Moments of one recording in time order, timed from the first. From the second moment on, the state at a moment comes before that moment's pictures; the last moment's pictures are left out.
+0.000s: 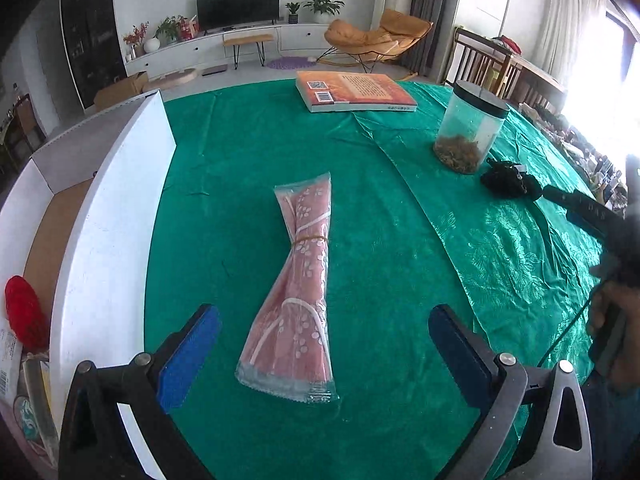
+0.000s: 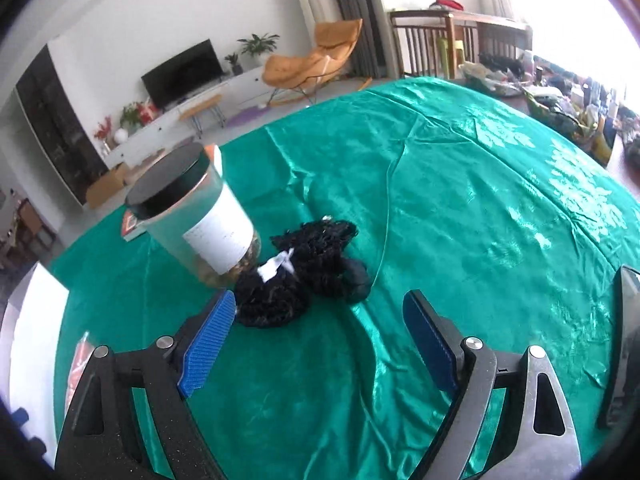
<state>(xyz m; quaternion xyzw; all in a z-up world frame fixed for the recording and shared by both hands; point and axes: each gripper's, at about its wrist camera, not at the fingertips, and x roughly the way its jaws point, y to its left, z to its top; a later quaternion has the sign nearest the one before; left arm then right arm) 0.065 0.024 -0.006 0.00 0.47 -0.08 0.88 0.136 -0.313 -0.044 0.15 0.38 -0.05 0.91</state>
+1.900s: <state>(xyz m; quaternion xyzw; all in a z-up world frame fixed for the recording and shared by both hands) 0.096 0.120 0.064 -0.18 0.40 -0.09 0.89 0.217 -0.274 0.123 0.13 0.30 0.08 0.94</state>
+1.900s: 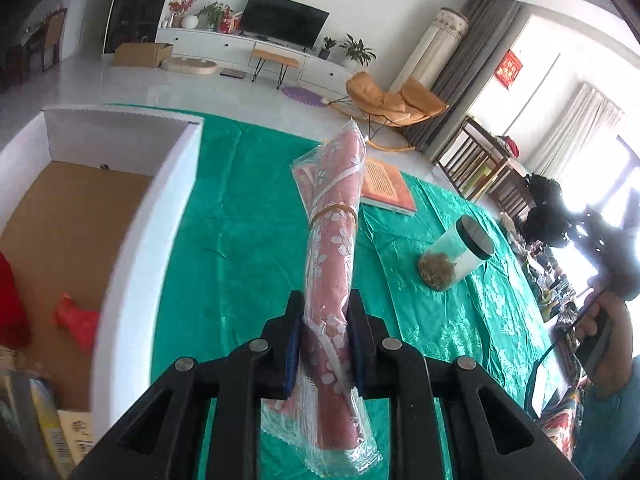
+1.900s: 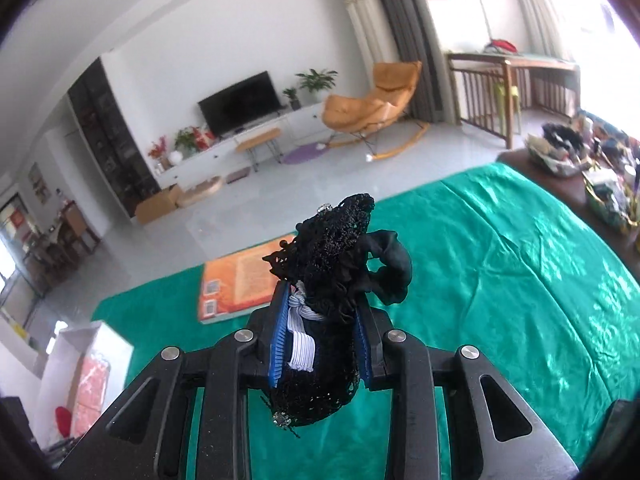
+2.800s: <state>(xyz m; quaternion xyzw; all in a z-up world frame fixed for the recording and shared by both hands) -0.060 0.271 0.071 -0.04 0.36 0.26 0.90 0.046 0.122 0.083 -0.10 0.37 0.38 0.84</state>
